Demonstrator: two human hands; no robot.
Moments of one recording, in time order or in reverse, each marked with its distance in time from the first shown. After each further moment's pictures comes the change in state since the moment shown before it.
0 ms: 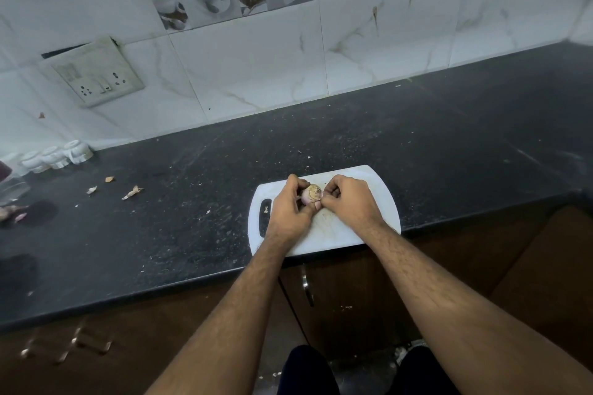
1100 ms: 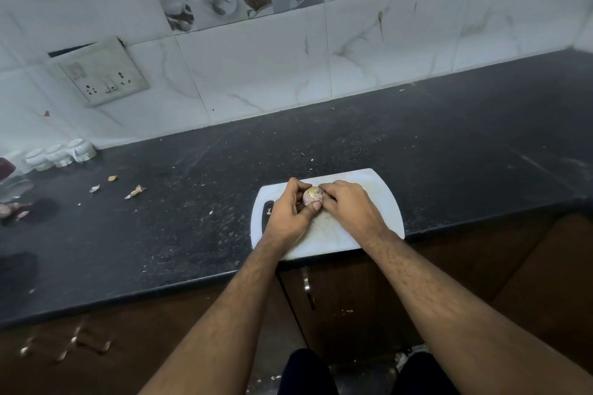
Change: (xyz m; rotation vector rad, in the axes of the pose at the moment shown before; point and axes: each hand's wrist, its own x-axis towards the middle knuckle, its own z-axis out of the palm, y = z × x) left_hand 0.001 -0.011 -0.007 -0.196 -0.096 -0.027; right_hand -0.002 -0.008 0.001 -0.189 -0.086 -0.202
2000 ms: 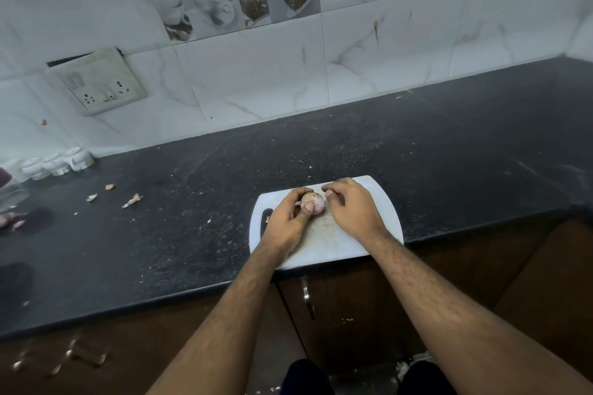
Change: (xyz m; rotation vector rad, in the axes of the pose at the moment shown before) left_hand 0.001 0.000 -0.002 0.004 -0.004 -0.076; right_hand 0.006 0.012 0.003 0.197 0.189 0.047
